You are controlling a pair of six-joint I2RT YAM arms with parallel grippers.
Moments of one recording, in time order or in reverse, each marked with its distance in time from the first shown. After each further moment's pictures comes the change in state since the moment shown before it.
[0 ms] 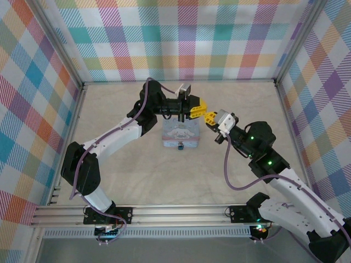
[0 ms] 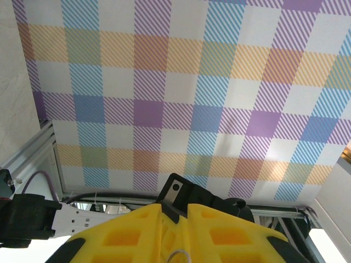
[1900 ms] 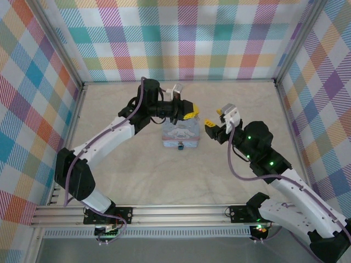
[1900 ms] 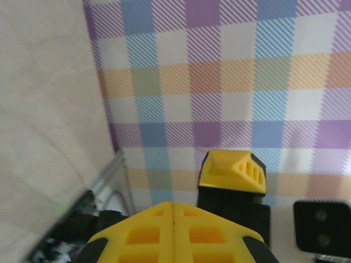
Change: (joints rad) left arm 0.033 -0.087 0.039 -0.473 -0.149 0.500; right arm 0.016 0.004 0.055 -0.209 0.215 0.394
